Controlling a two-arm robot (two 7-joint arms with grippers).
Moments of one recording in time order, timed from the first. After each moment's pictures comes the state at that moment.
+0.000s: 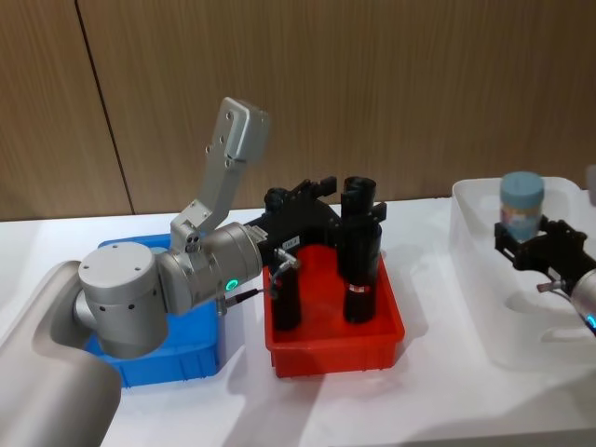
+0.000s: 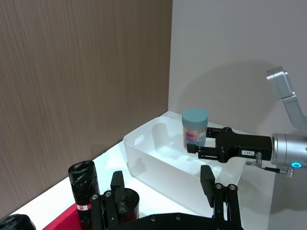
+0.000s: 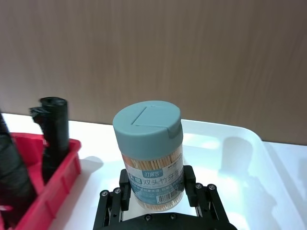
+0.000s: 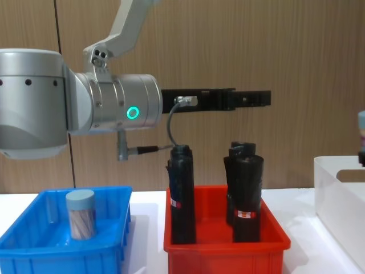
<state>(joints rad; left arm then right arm) -0.61 0.17 0.38 -1.28 -0.37 0.26 -0.60 0.36 0.31 -0.14 -1.31 0.25 0.17 0.15</state>
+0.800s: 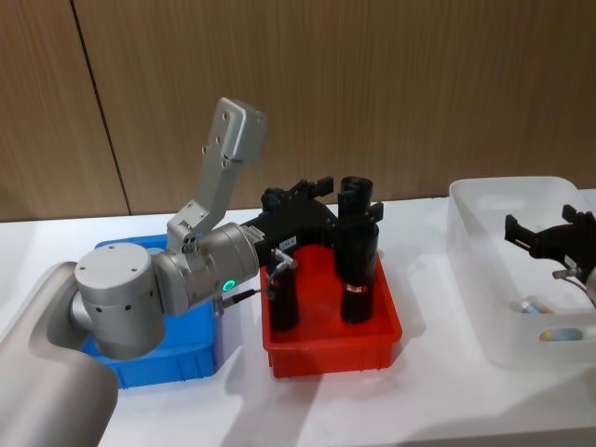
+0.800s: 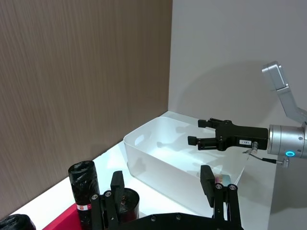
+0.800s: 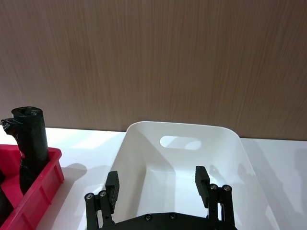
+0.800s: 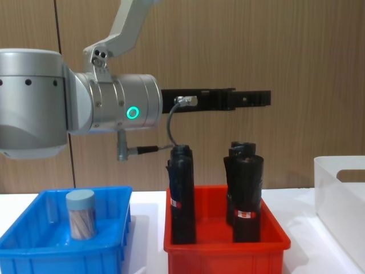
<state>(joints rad) -0.61 0.17 0.38 -1.28 -0.37 0.26 -0.60 0.39 0.32 -0.11 -1.26 0.28 0.18 0.13</state>
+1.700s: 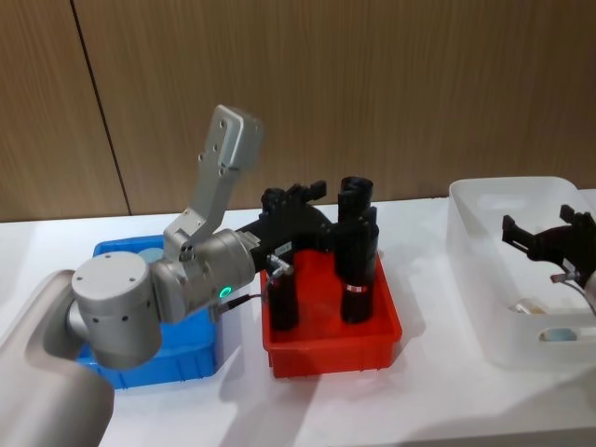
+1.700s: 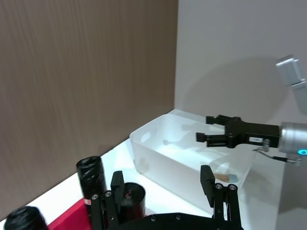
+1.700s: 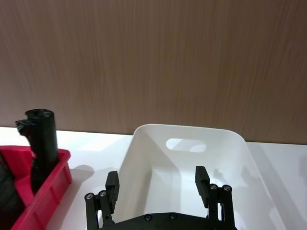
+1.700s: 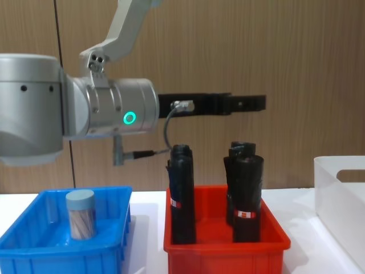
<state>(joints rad) -0.59 0.18 0.38 -1.30 -0.36 0.25 -0.57 0.37 0.33 -0.11 -1.29 0.29 0.16 0.13</state>
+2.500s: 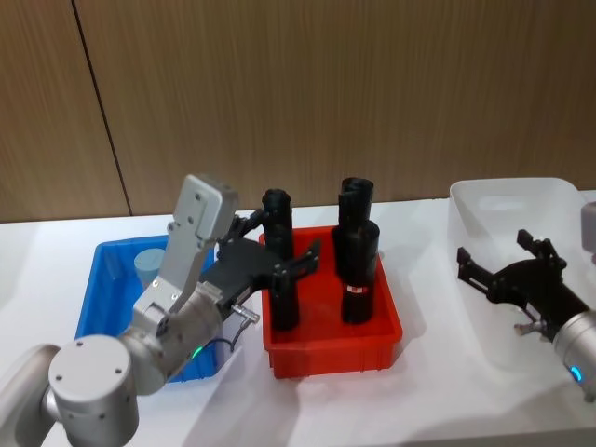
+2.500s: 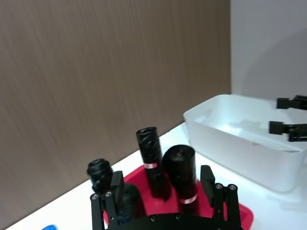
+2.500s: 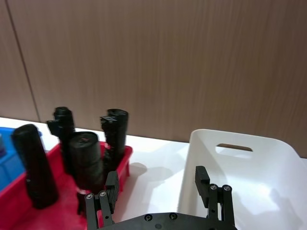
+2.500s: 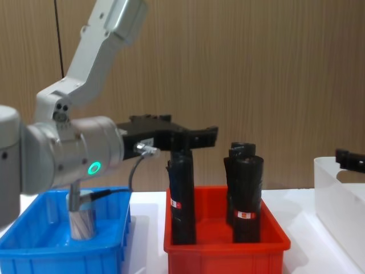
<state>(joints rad) -0.39 0.29 0.42 -1.48 -0.27 0.12 -0.26 0.14 0.33 -0.18 -1.58 0.29 0.08 0.09</state>
